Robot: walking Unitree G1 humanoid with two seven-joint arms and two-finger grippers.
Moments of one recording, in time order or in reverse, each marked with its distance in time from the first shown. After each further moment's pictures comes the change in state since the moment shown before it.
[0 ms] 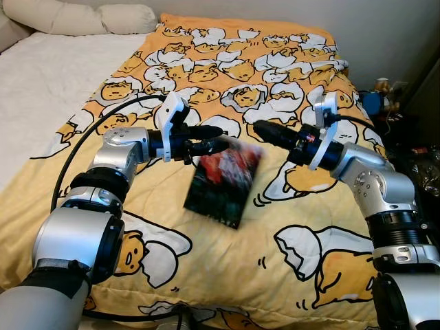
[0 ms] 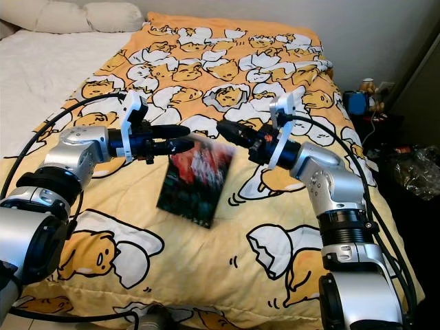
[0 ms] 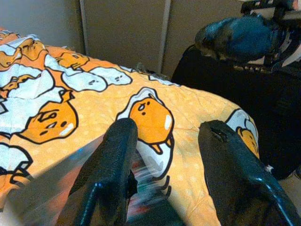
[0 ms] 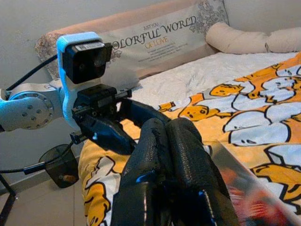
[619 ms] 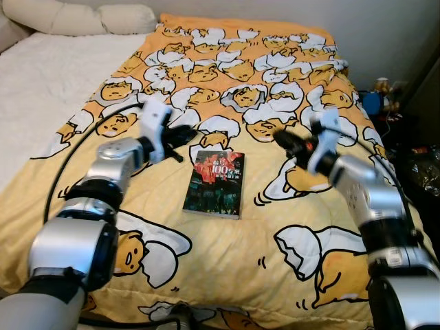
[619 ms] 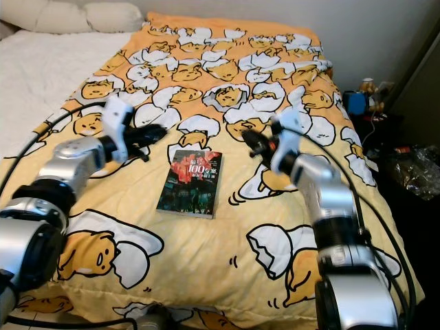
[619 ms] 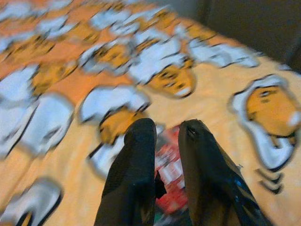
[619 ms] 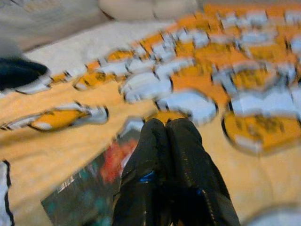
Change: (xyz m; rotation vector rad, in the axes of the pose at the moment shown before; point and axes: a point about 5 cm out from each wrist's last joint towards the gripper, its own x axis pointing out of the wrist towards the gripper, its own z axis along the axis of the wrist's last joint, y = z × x) left arm -0.028 0.024 -0.034 -0.081 0.084 0.578; right arm -0.021 -0.030 -0.044 -0.052 0.133 -0.510
